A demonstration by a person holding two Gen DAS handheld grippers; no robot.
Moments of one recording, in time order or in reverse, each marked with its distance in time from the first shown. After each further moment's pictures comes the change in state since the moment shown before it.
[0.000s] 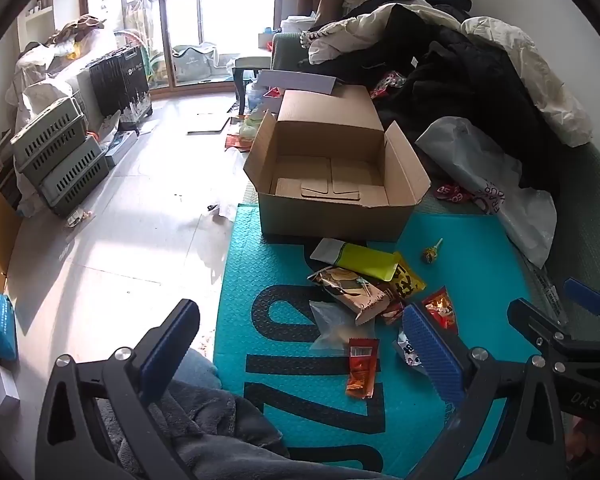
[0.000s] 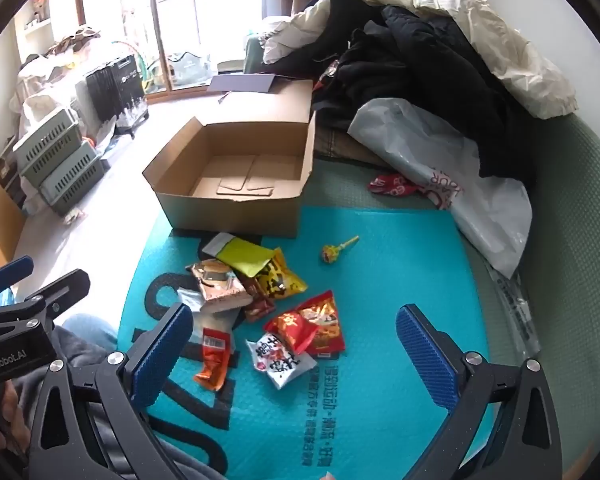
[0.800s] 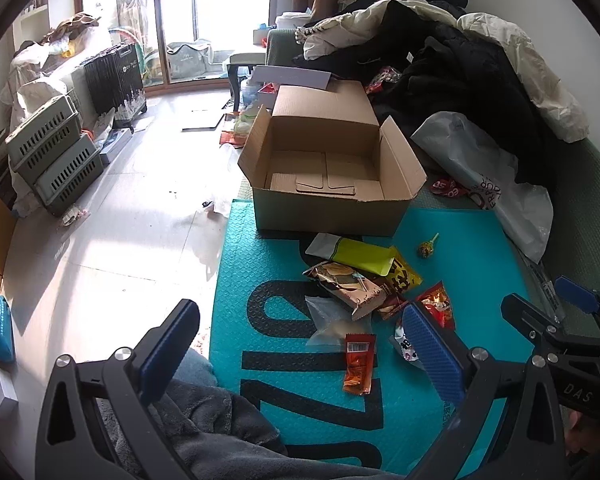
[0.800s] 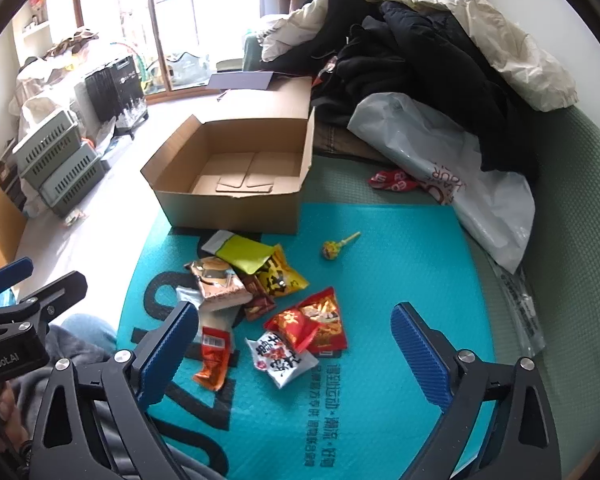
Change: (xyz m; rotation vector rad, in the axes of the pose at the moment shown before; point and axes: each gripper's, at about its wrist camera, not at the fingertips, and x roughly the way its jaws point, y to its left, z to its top) left arm 0.004 0.000 -0.002 0.004 0.020 -0.021; right arm 0.006 -0.002 -0.005 0.011 0.005 0.001
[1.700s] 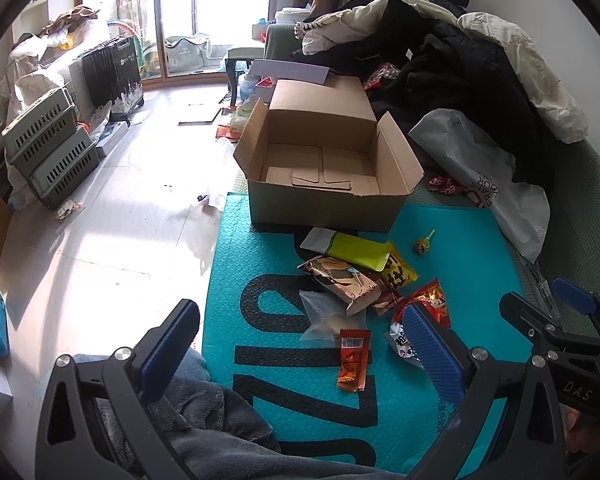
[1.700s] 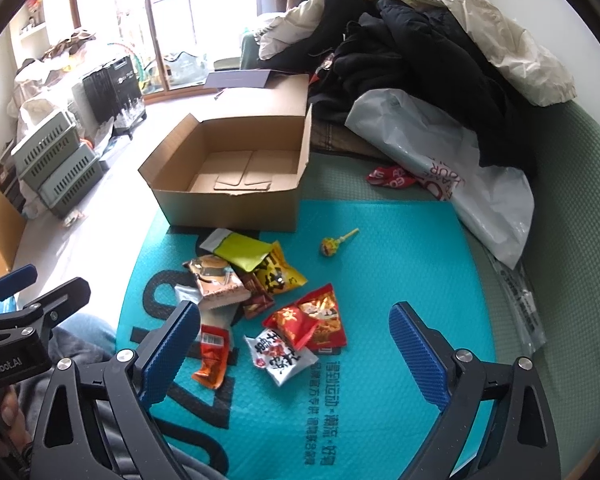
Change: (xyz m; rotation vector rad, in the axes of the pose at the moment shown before) left arm 0.003 0.000 -0.005 -0.015 0.013 -0.019; right arm 0.000 -0.002 -0.001 0.008 0.004 0.003
